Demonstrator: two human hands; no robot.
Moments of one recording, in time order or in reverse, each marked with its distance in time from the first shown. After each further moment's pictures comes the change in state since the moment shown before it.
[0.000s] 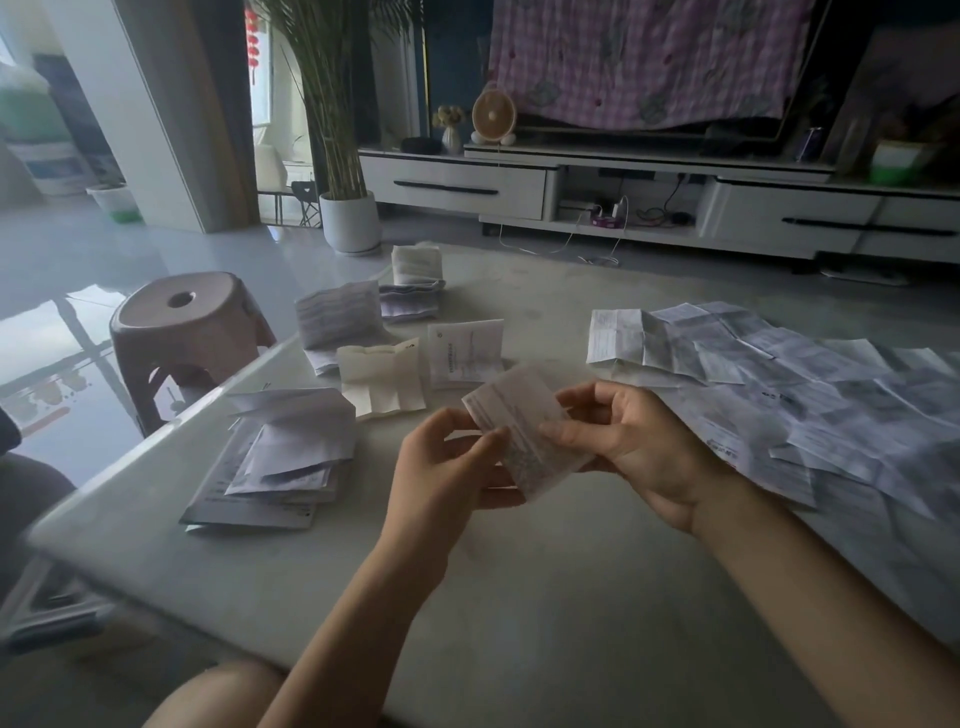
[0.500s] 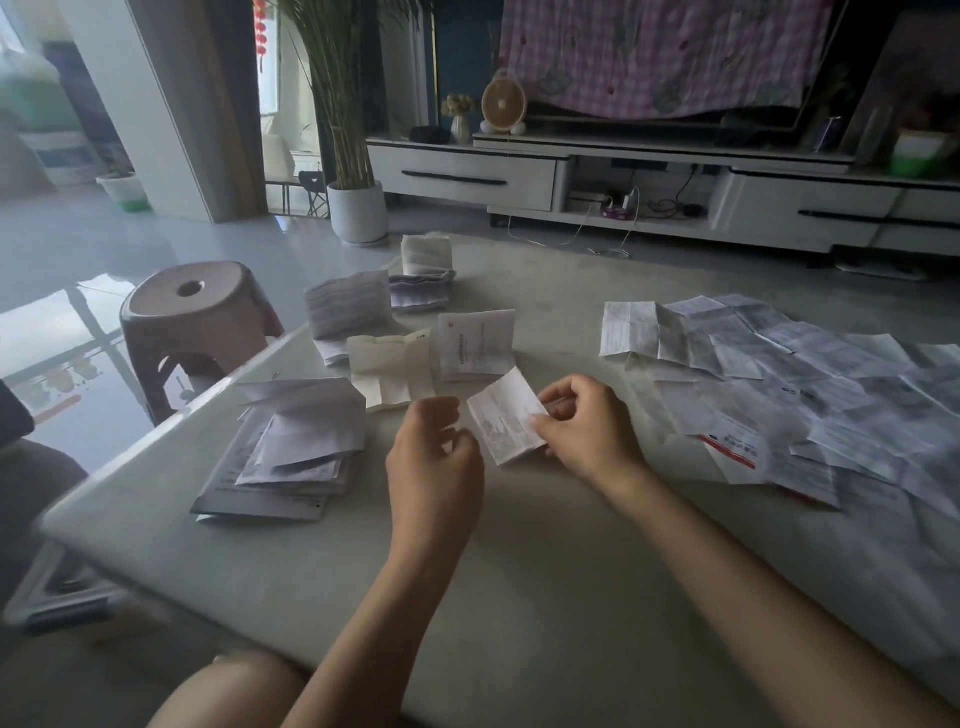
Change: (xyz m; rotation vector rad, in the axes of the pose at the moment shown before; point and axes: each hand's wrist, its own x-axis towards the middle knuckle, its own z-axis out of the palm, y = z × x) left_hand 0.013 -0.020 -0.006 0.364 0.373 0.144; right_hand 0.051 0.040 0.029 -0.471 0.389 -0.114
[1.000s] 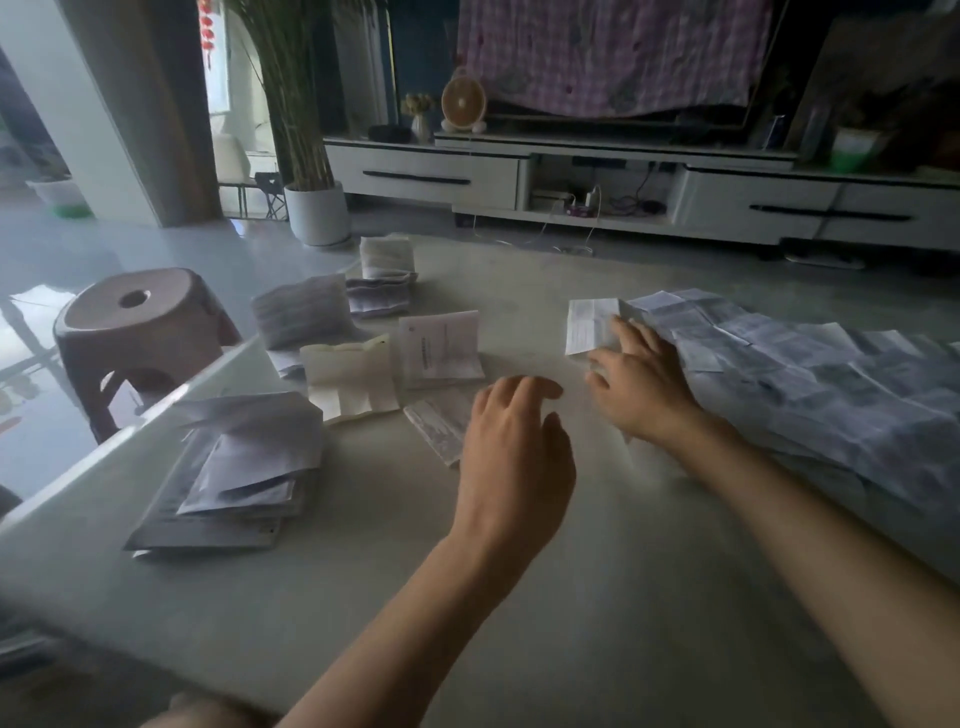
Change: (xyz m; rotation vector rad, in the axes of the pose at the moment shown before) left_hand -0.011 0.018 0.050 0.393 -0.248 0.564; right_hand 0.050 0.029 -0.067 -0.867 -0.035 -0.126
